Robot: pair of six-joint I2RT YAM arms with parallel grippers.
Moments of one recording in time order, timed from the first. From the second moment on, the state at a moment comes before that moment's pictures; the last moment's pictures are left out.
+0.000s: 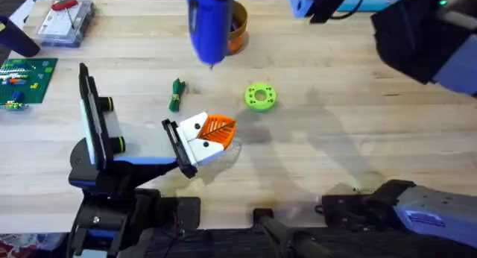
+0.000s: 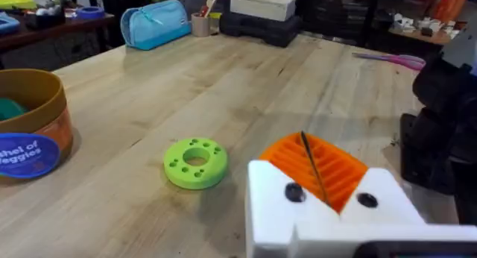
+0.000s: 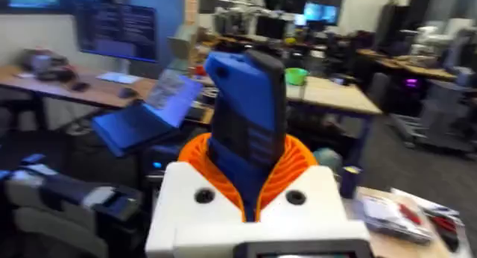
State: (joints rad) left arm -0.08 0.02 0.01 -0.09 1.02 0.01; right arm 0.54 1.34 1.08 0.78 -1.16 0.33
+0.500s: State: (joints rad) left arm -0.08 0.02 0.01 -0.09 1.02 0.01; right arm 0.64 1.34 1.08 0.79 -1.21 0.35
